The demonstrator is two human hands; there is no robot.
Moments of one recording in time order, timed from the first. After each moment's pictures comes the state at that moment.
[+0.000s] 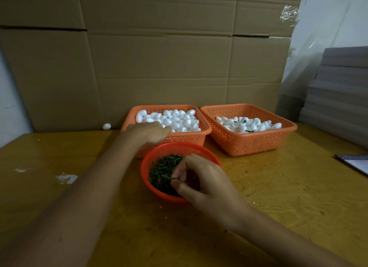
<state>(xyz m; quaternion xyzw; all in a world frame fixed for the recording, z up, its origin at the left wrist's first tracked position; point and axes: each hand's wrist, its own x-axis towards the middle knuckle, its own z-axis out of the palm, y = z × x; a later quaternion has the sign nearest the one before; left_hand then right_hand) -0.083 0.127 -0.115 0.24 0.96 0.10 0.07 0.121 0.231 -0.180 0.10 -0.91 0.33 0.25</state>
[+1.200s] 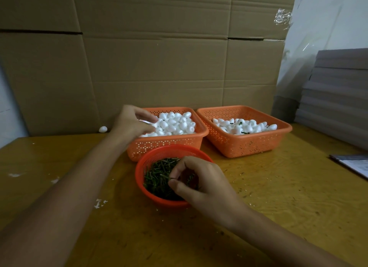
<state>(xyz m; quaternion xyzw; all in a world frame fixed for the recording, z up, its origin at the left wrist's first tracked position) -0.104 0.102 -0.125 0.23 0.79 0.56 -0.04 0.122 0.232 -0.176 0.09 -0.90 0.36 0.25</state>
